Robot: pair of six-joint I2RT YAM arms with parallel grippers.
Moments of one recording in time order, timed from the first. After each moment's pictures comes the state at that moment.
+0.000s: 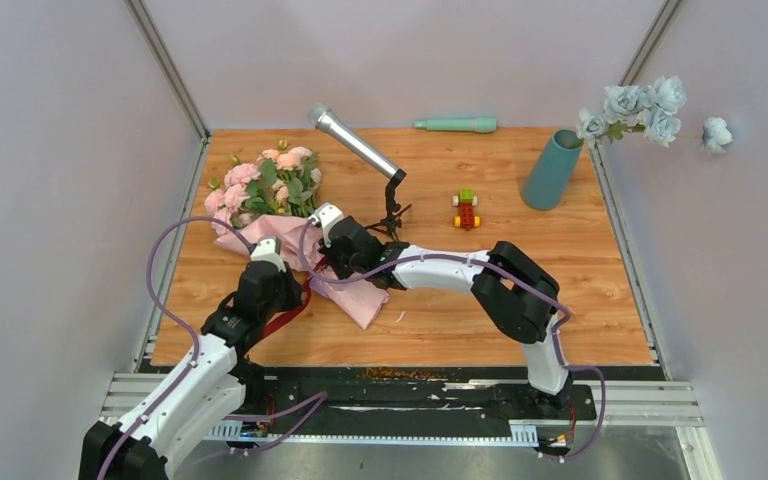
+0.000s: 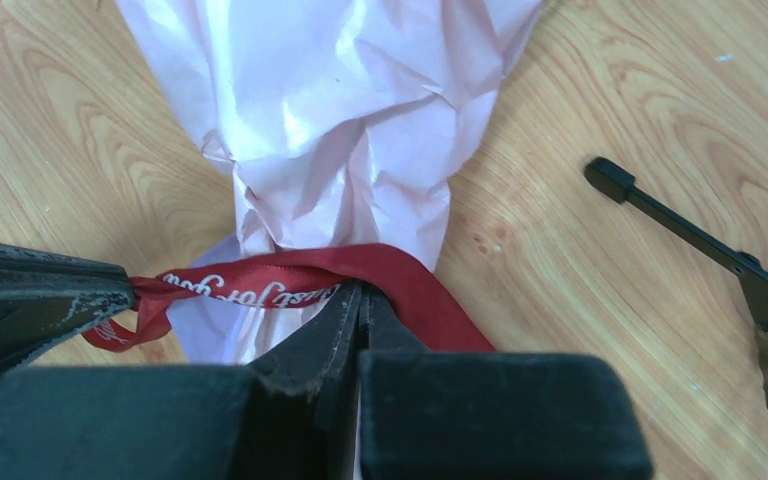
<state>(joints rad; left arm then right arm) -0.39 0.68 0.31 -0.26 -0.12 -0.51 1.01 2.03 1.39 0.02 0.11 0.16</state>
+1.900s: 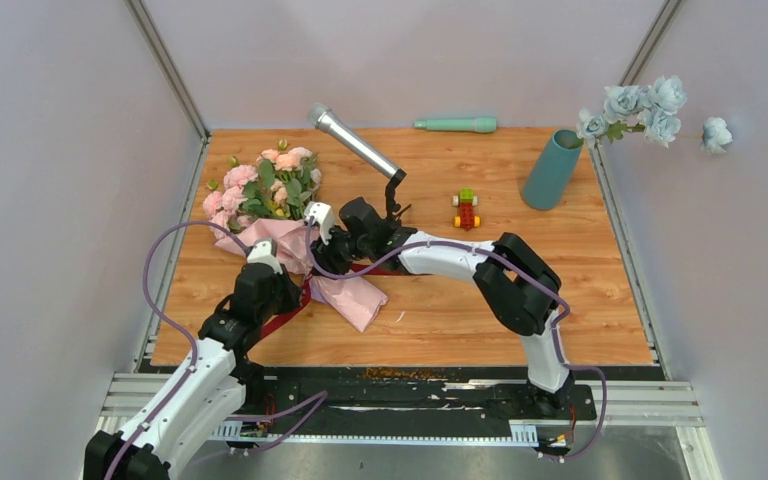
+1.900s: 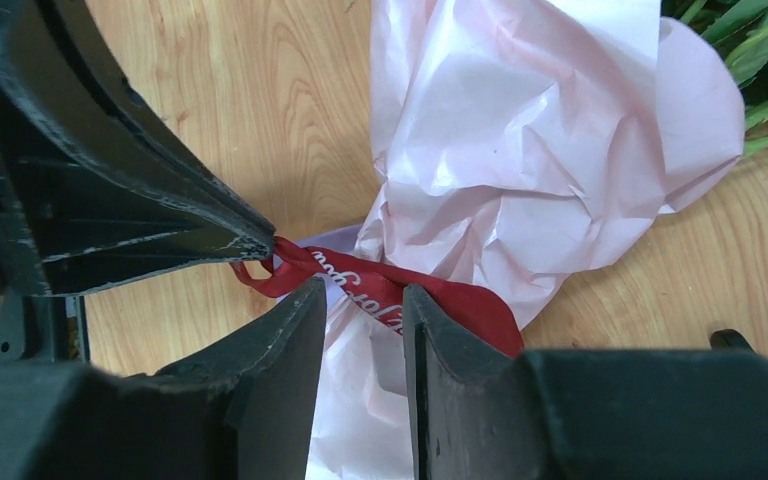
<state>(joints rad) -0.35 0.65 0.30 -0.29 -0.08 -0.52 0.94 2.02 1.42 0.08 -0.42 -0.02</state>
